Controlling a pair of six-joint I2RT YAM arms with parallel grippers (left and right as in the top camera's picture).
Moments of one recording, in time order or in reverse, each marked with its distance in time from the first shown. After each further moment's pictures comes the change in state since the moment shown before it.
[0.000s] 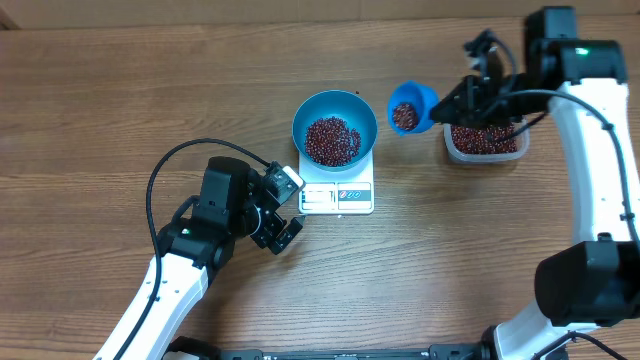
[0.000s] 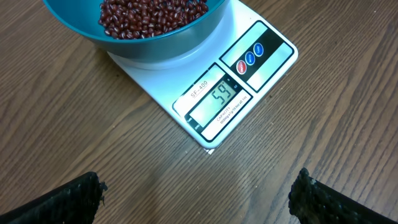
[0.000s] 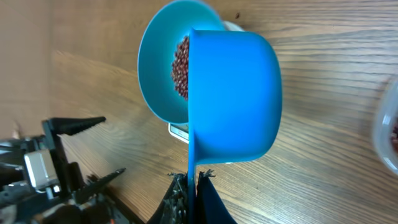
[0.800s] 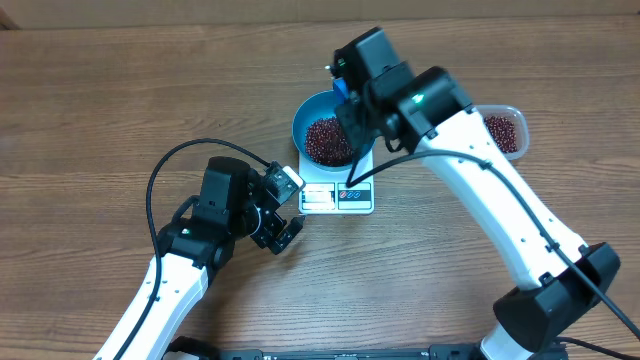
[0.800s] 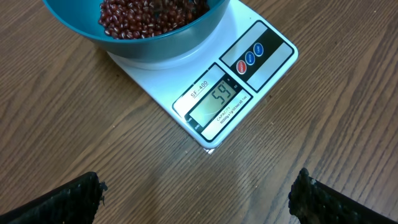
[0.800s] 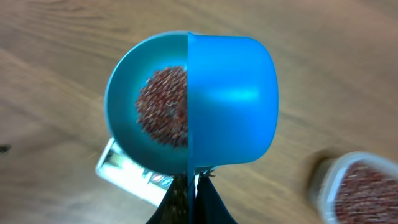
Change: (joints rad) left arm 0.000 0.000 0.000 0.000 0.000 0.000; right arm 0.598 0.000 0.058 0.210 0.830 0.148
